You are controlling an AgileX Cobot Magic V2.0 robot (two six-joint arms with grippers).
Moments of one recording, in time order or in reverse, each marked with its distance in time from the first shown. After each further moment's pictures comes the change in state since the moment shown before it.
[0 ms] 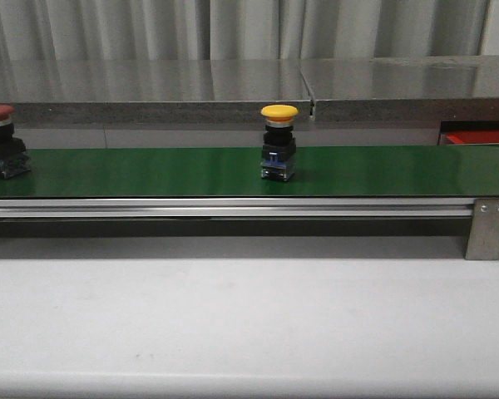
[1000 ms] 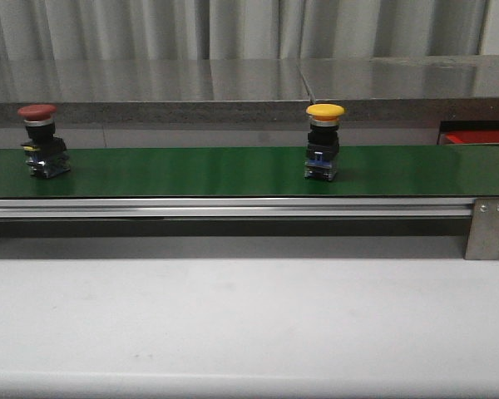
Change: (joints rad) left arm 0.000 -0.089 0.028 0.004 0.032 0.004; right arm 0.192 0.934 -0.753 -0.005 0.464 -0.024
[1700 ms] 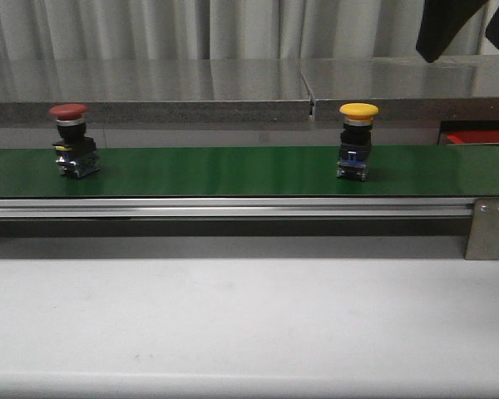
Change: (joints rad) left arm 0.000 0.000 0.001 0.000 0.000 0.000; right arm 0.153 0.455 -0.430 0.006 0.352 -0.002
